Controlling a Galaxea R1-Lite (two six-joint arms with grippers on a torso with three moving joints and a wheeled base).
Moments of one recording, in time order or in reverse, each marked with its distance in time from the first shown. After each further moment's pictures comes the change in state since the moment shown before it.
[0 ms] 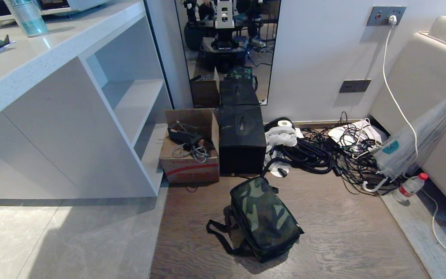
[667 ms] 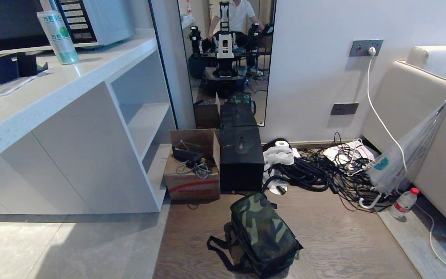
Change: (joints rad) left arm 0.000 0.000 0.000 0.000 0.000 0.000; right arm 0.000 0.000 0.000 0.000 0.000 0.000
